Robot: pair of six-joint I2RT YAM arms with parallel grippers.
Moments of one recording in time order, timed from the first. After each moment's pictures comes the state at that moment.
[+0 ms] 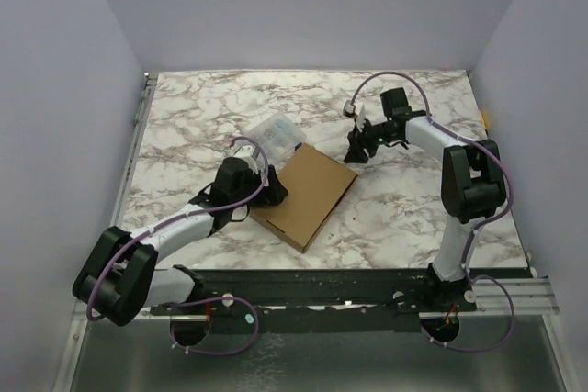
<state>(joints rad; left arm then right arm) -0.49 1.24 0.51 0.14 0.13 -0.51 0.22 1.93 1.34 -0.50 -0.80 -0.75</state>
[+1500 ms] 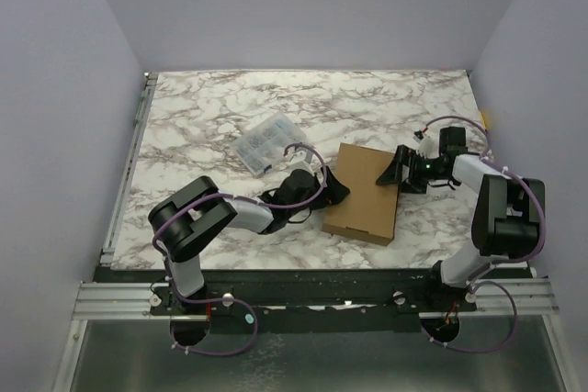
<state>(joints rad) -0.91 1.77 0.70 0.65 -0.09 -0.99 -0.13 1.58 0.85 -0.41 -0.75 0.10</state>
